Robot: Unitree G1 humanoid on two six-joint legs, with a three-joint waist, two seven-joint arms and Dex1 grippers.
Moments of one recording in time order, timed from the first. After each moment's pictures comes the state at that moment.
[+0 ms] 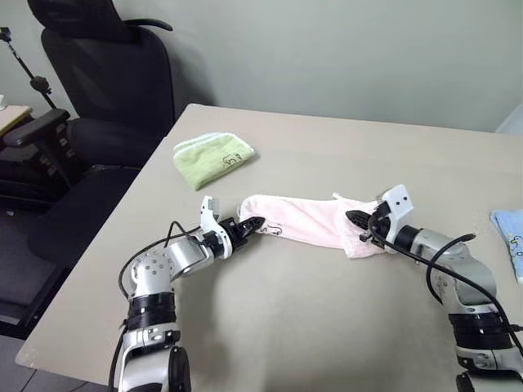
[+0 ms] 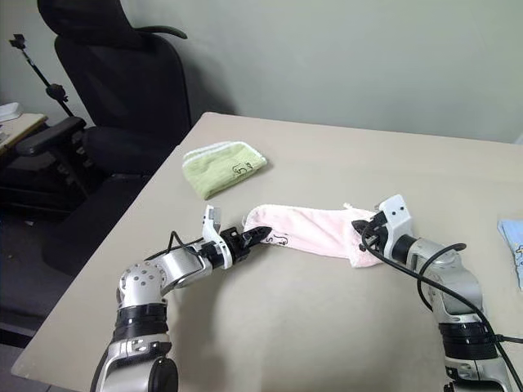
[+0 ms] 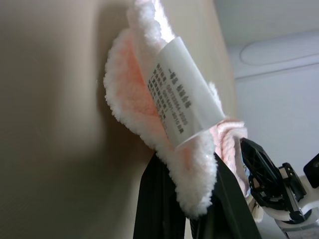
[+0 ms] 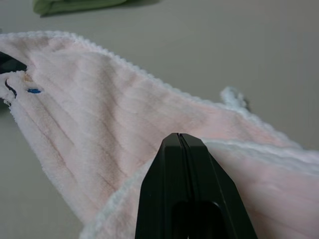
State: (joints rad) left arm -0.44 0.20 0.38 0.15 -1.18 1.13 -0.07; right arm -0.30 -0.53 -0.08 -0.15 0.36 0.63 0.64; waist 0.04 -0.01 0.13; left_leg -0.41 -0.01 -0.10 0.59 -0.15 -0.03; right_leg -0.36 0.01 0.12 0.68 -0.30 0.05
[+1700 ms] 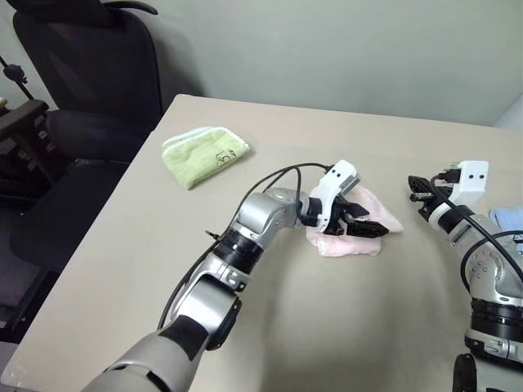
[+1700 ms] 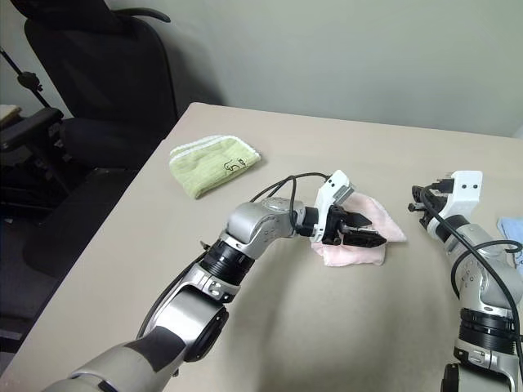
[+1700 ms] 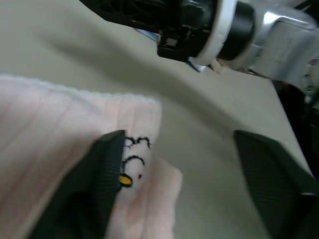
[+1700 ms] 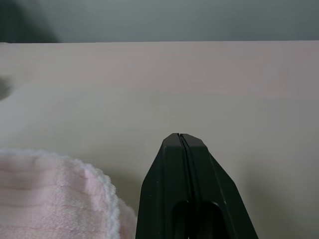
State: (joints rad) left arm -0.93 0.01 -0.29 0.32 -0.42 0.87 -0.83; right arm -0.38 -0.50 -0.38 -0.05 0.44 0.63 0.37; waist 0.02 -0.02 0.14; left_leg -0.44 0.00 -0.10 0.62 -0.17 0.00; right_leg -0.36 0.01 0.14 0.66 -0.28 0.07
